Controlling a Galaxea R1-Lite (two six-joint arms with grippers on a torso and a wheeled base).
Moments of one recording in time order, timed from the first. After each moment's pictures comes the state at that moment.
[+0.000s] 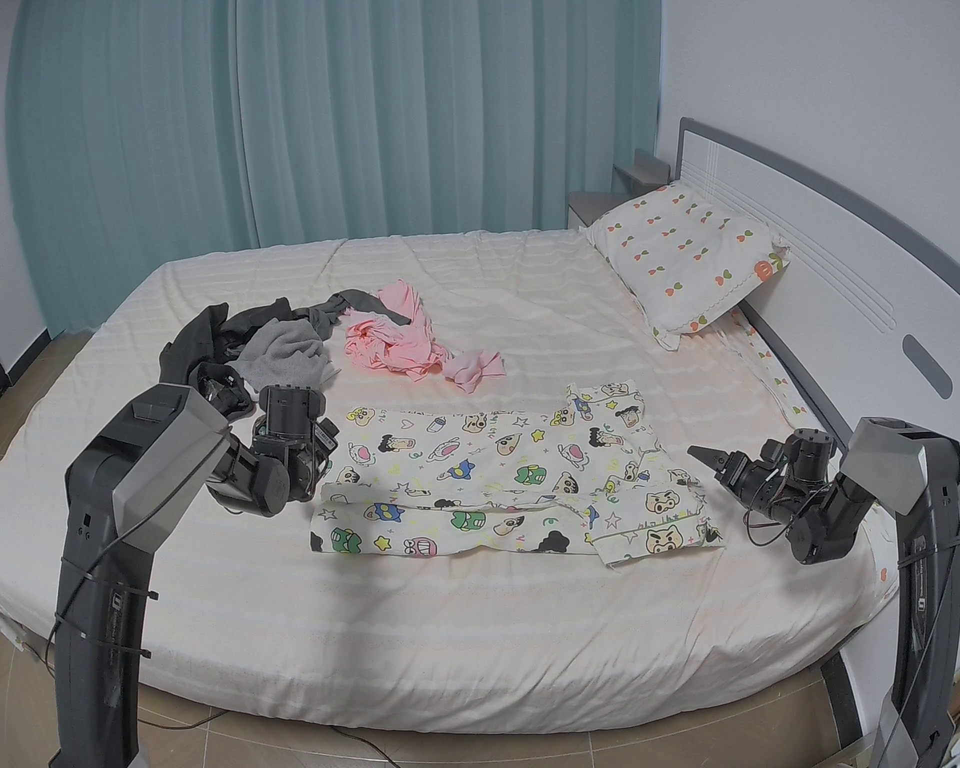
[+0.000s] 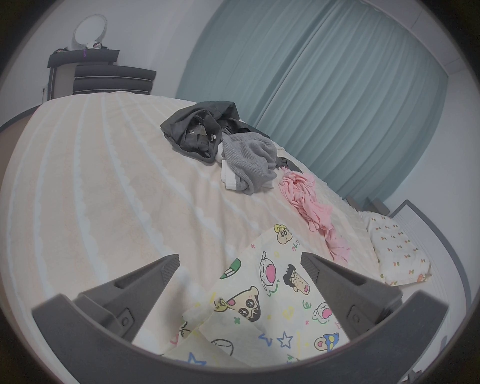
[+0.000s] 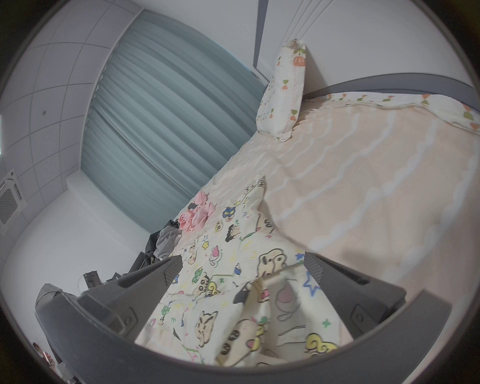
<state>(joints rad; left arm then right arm) -0.16 2.54 -1.50 -0.50 0.36 -0.85 -0.08 2.59 -1.09 -1.22 0.46 0.64</state>
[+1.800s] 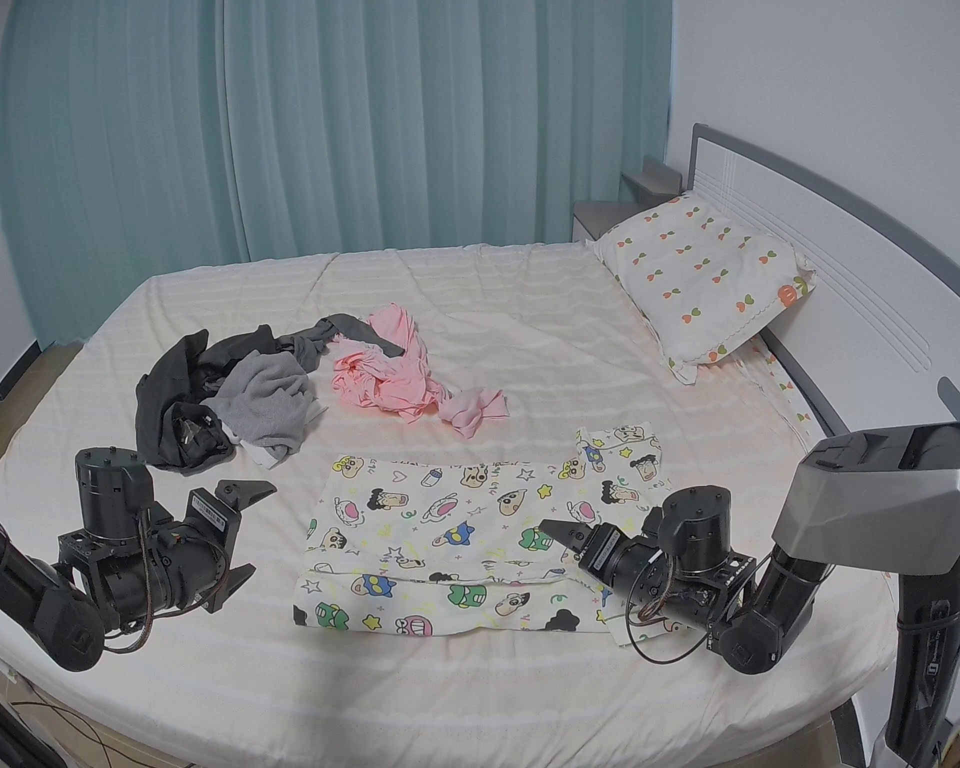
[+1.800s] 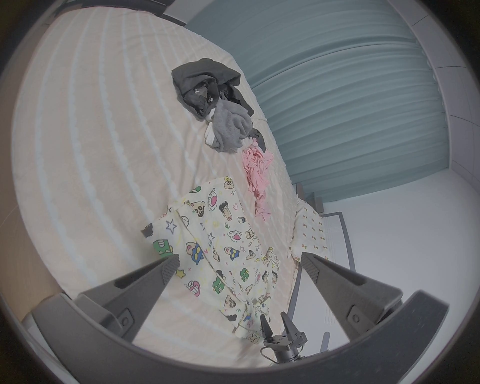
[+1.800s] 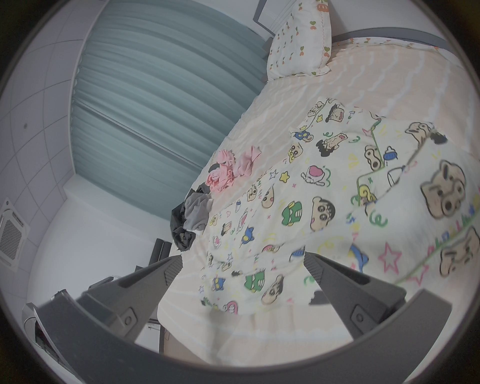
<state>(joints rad) -0.19 1.66 -0.31 -0.85 -0.09 -1.23 0.59 2.30 -0.62 -1.28 0.03 0.97</state>
